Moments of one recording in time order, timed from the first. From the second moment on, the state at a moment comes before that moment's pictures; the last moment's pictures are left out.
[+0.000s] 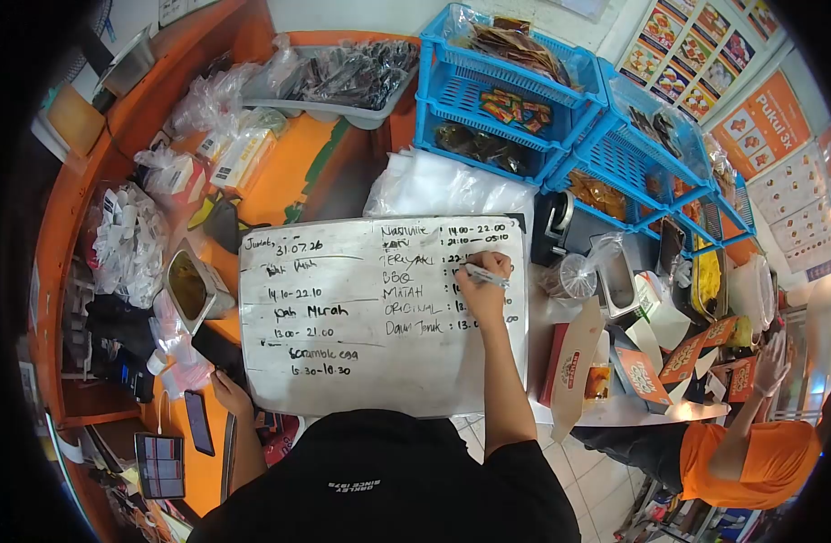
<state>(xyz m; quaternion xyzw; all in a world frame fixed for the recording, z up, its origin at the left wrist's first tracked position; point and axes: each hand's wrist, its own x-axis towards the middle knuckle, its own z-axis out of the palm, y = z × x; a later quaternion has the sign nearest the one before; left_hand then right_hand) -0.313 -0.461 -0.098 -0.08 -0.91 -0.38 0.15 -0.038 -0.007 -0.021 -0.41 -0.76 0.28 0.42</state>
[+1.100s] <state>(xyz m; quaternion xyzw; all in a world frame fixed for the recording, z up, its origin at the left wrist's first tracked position) -0.312 -0.457 -0.096 -0.10 -0.90 -0.38 0.17 -0.007 0.041 -0.030 -0.42 -0.78 0.23 0.39</state>
